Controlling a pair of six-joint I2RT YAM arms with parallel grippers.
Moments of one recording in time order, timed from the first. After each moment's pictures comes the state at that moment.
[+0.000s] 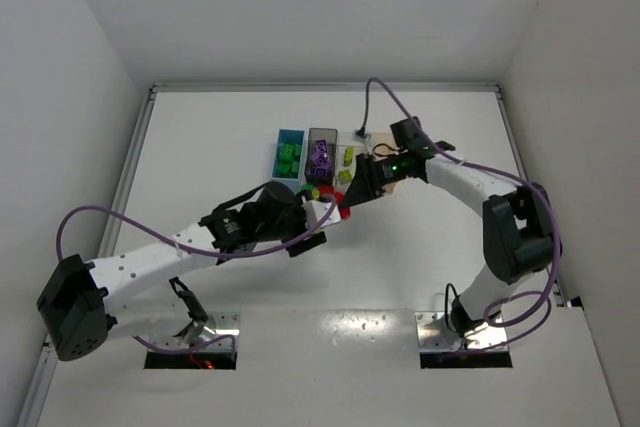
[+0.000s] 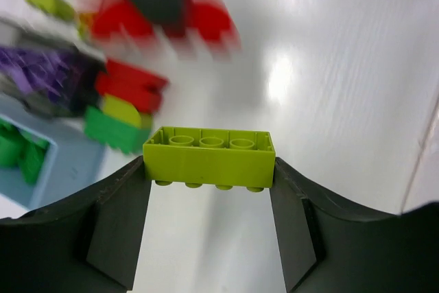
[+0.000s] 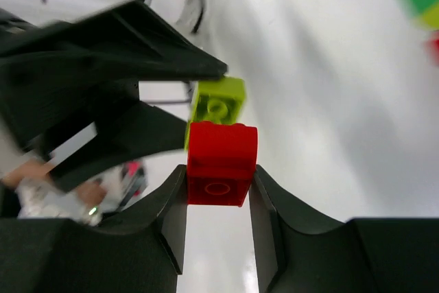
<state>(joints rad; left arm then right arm) -0.88 1.16 0.79 -0.22 0.14 0.40 0.39 1.70 1.07 -0.41 -1.16 0.14</state>
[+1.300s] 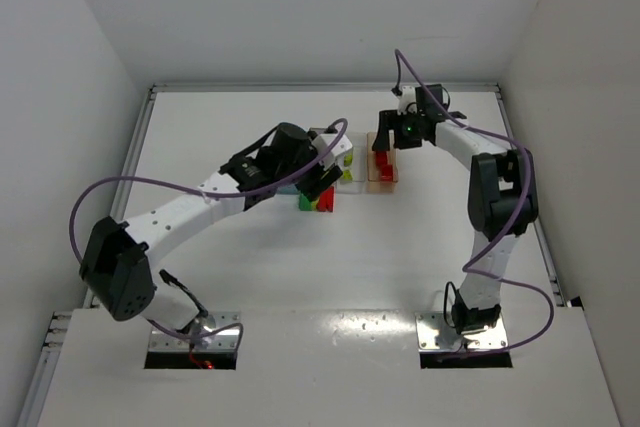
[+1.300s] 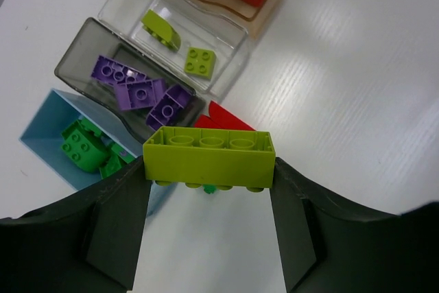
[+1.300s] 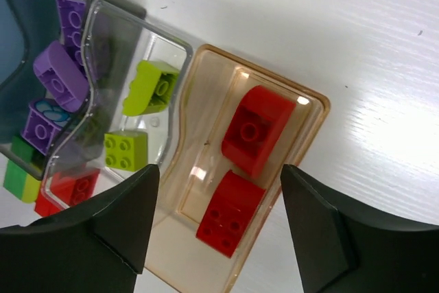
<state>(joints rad) -0.72 1.41 1.14 -0.31 0.10 0.30 0.13 1.99 1.41 -0.29 -0.39 0.03</state>
